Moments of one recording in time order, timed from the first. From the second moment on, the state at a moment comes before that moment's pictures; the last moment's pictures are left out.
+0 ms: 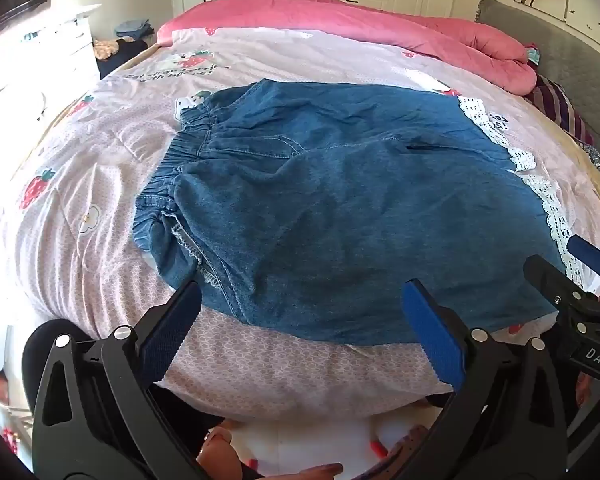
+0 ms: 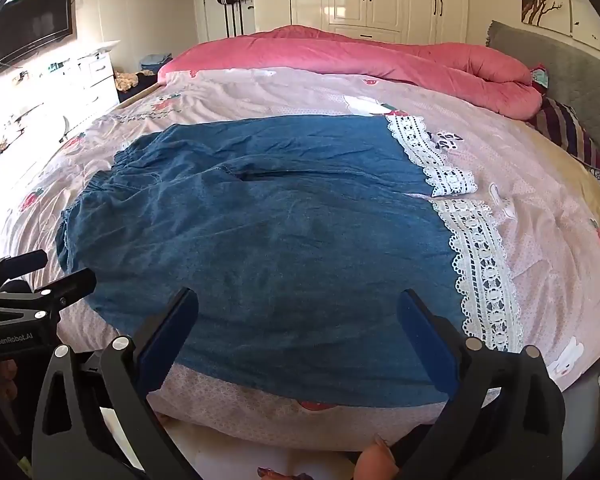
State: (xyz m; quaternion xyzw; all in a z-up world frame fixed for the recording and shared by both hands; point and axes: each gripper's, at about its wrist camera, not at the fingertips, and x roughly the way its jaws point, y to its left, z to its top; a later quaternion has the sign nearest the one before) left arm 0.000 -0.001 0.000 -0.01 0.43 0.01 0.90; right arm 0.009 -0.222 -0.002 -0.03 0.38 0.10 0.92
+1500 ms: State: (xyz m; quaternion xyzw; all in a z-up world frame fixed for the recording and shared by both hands) left arm -0.001 0.001 0.008 -0.02 0.42 0.00 0.91; right arm 0.009 -0.220 -0.001 -0.03 0.38 0.10 0.92
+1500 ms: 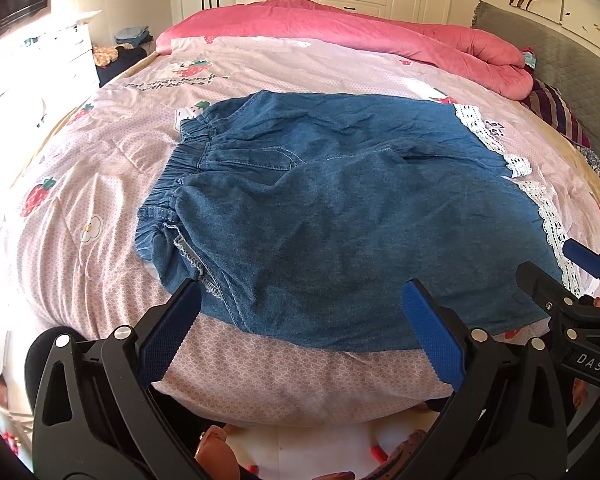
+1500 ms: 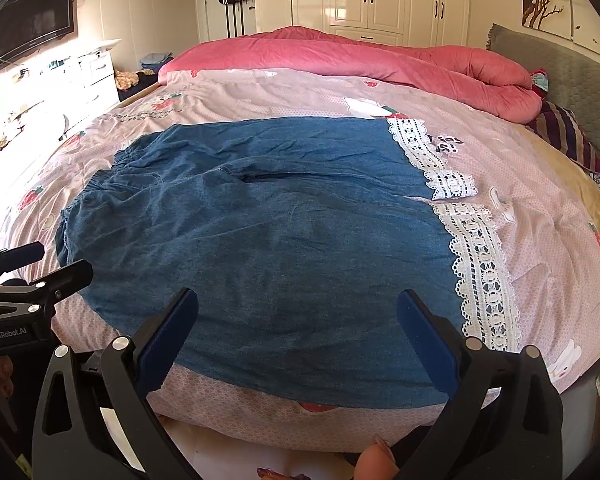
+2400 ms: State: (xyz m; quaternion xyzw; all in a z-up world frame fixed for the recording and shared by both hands) left arm 0.006 0.001 0.004 -0.02 0.42 -0.01 0.91; right arm 0.018 -0.211 -0.005 -0.03 0.38 0.12 0.92
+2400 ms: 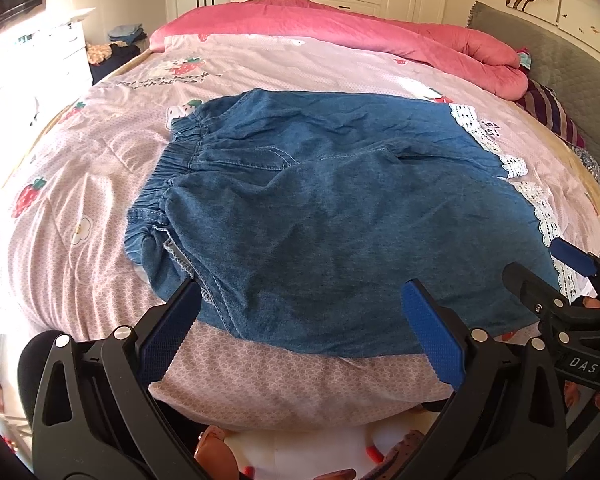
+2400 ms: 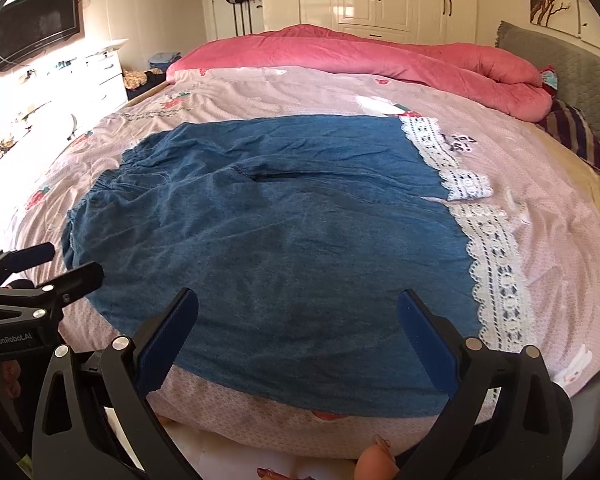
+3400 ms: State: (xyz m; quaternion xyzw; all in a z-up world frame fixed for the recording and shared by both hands) left arm 0.202 0.115 0.012 0.04 0.44 0.01 0.90; right arm 0.197 -0.147 0.014 -0.06 0.42 0.24 0.87
